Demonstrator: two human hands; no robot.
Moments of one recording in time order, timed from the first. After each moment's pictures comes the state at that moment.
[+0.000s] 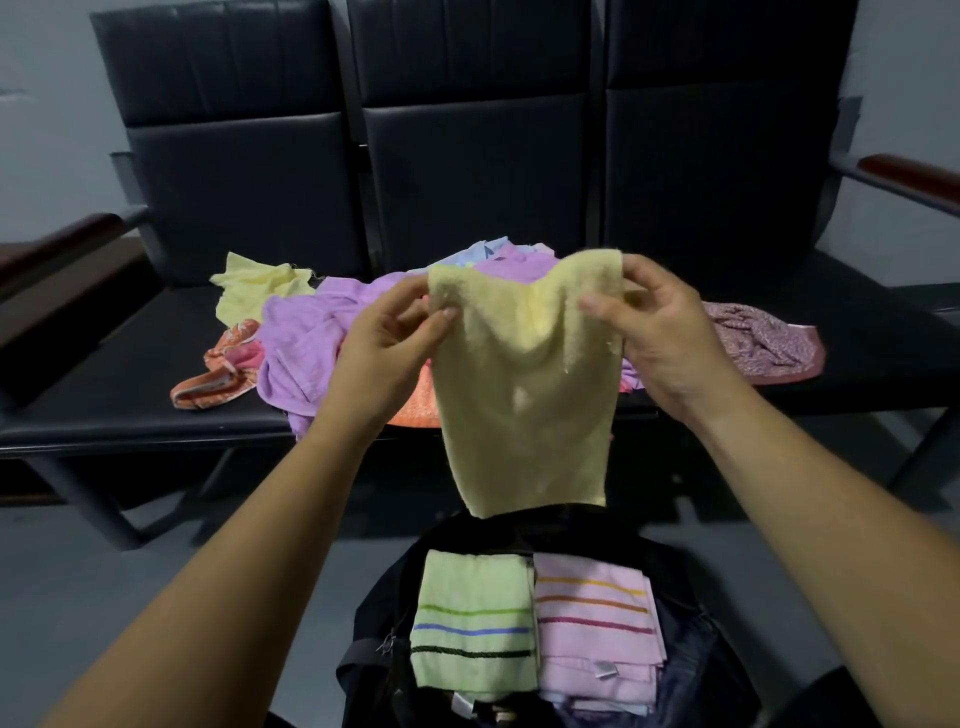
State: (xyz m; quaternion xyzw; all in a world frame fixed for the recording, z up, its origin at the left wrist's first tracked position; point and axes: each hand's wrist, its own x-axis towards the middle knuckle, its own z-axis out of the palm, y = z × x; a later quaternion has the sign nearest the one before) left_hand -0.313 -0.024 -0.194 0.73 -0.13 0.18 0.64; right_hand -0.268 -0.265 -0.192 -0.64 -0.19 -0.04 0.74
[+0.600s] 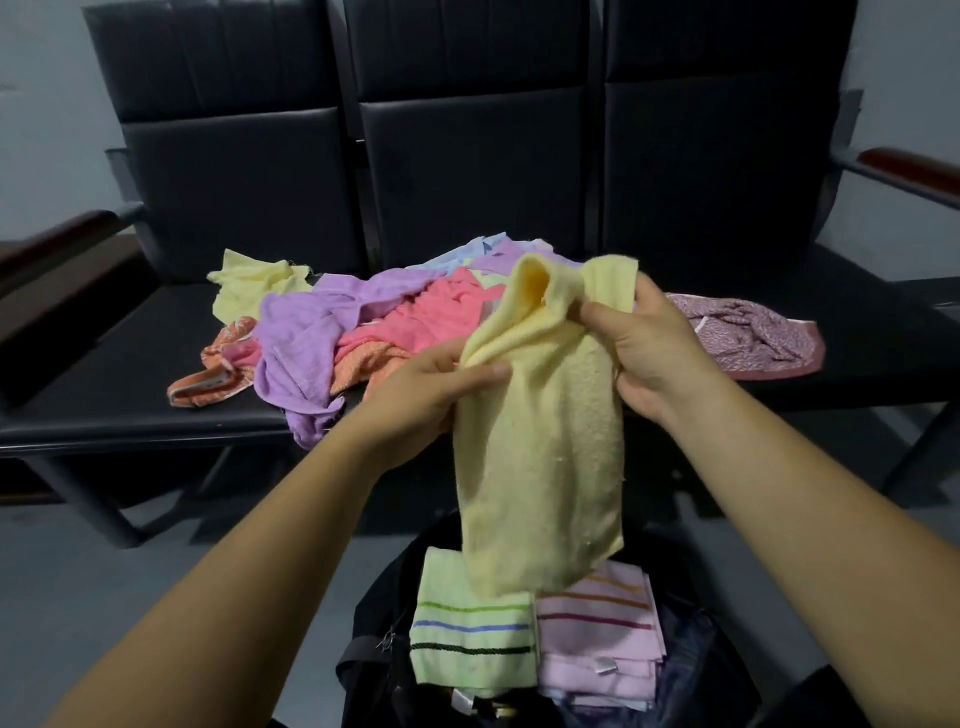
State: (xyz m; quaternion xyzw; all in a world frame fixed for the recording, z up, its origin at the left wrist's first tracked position) left_hand -0.318 -0.042 -0.216 0.69 -0.07 -0.10 0.71; right_hand -0.264 -0.250 -0.202 -0.55 -0.06 0.02 0.83
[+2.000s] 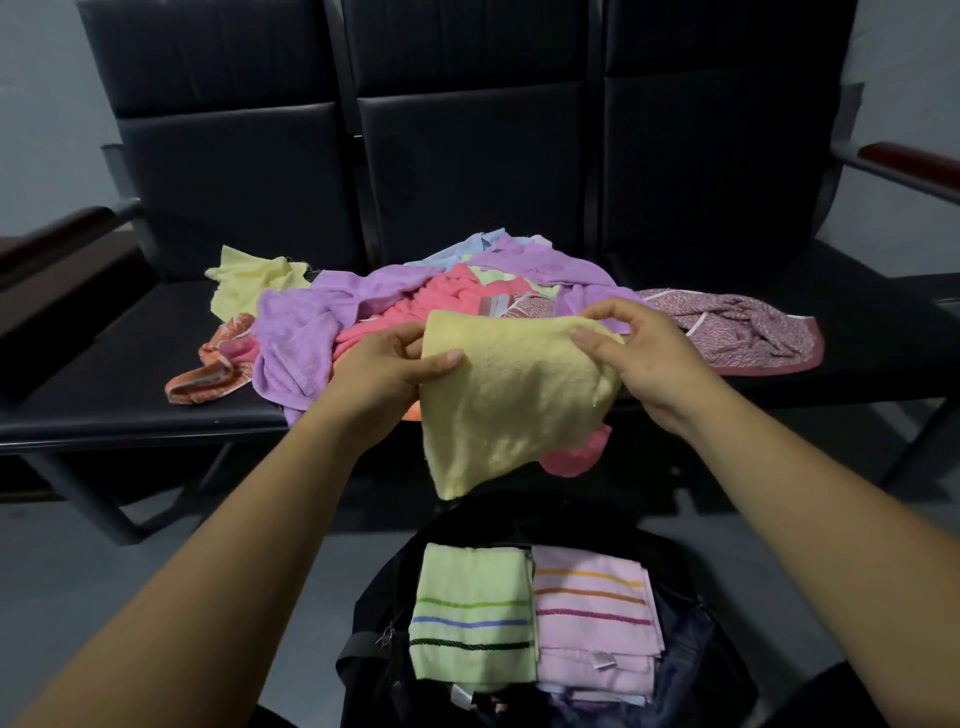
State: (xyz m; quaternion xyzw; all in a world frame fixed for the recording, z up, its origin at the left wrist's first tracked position) left_hand -0.299 -0.013 -0.219 0.67 0.00 -0.02 0.74; right_hand -0.249 -0.271 -0.232 -0.76 -0.09 -0.01 0.64
